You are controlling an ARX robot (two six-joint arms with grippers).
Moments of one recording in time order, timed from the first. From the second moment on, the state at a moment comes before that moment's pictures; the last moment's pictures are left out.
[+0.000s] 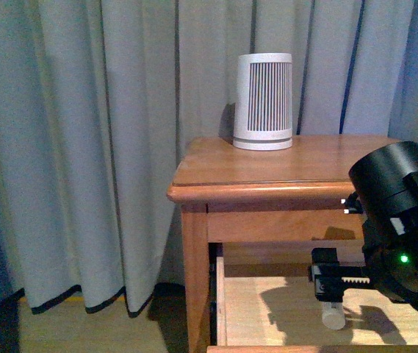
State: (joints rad) left arm 0.00 0.00 0.01 0.00 0.00 0.00; right arm 0.20 1.96 1.11 0.10 0.38 0.27
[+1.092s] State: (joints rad) left arm 0.00 0.00 0.01 0.00 0.00 0.00; right arm 0.25 2.23 1.26 0.19 0.37 0.27
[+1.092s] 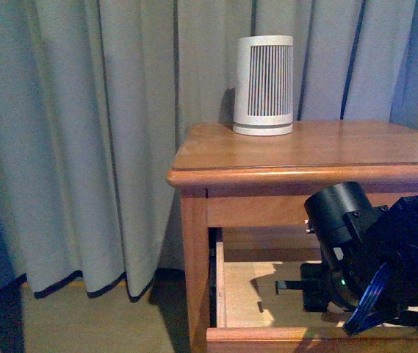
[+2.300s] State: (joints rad) left arm 0.00 0.00 0.01 0.00 0.00 0.00; right arm 0.27 1.47 1.18 0.02 0.45 0.25
